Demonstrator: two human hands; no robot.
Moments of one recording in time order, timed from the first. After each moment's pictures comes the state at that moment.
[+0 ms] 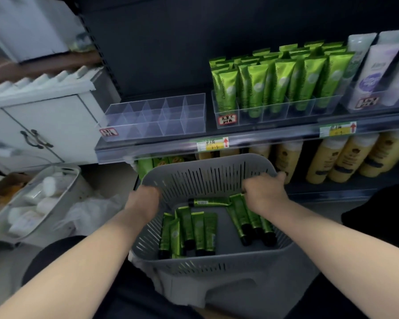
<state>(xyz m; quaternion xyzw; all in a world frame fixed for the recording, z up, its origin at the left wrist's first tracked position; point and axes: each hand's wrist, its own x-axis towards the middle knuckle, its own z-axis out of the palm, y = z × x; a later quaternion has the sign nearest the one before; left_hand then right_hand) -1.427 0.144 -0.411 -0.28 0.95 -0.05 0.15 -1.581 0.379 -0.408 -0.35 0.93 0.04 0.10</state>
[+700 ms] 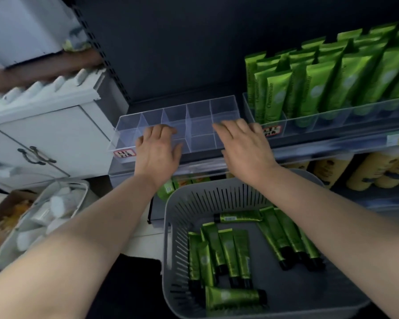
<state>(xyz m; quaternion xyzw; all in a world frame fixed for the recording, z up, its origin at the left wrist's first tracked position) -1.523 0.033 -0.345 -0.19 0.96 -0.04 -0.19 -1.632 0.214 -0.365 -0.45 0.85 -0.10 -0.24</state>
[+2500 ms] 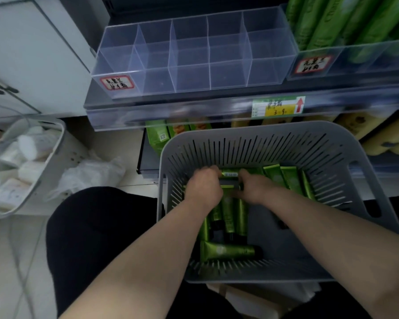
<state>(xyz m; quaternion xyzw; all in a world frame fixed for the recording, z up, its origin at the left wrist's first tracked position) -1.481 0.128 -0.516 -0.26 0.93 0.23 0.10 -1.577 0.244 -0.541 -0.28 0.88 -0.04 0.39</state>
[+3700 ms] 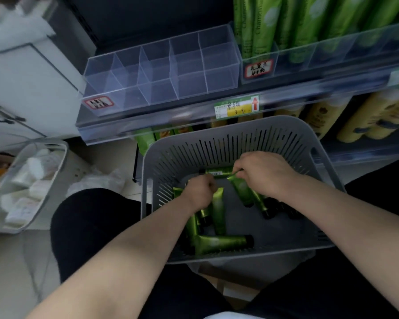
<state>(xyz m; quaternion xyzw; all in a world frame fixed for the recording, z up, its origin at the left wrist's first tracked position) -1.483 0.154 -0.516 -0.24 0.90 0.31 0.17 -1.576 0.310 -0.432 -0.45 0.87 -0.08 0.17</state>
